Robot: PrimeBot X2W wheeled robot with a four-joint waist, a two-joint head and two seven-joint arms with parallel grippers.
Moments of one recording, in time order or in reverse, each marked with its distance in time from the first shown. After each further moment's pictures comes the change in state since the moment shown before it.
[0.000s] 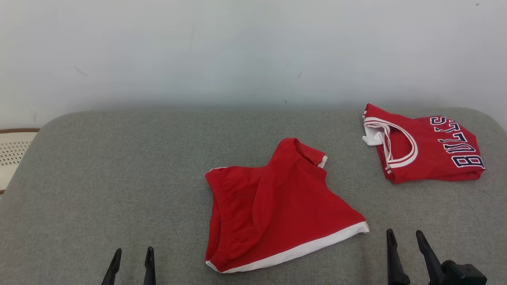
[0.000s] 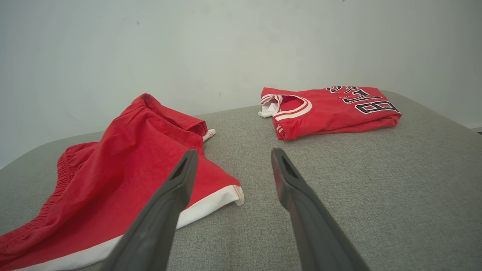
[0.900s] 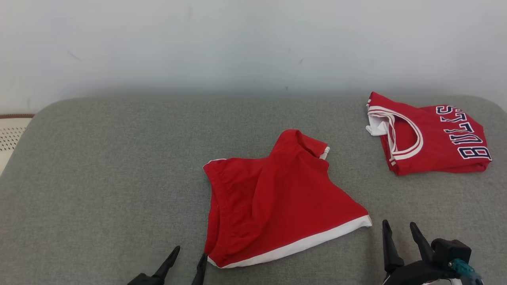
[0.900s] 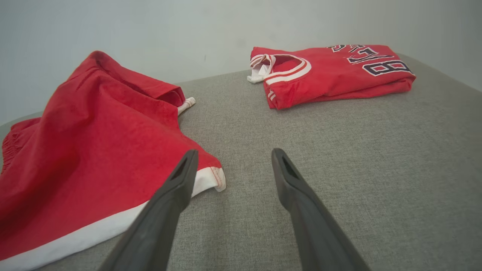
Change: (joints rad) left arm -0.128 0.012 -0.174 0.197 -0.004 -0.142 0.019; right arm -0.166 -0.027 -0.026 0.249 0.006 0.000 0.020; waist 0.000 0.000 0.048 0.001
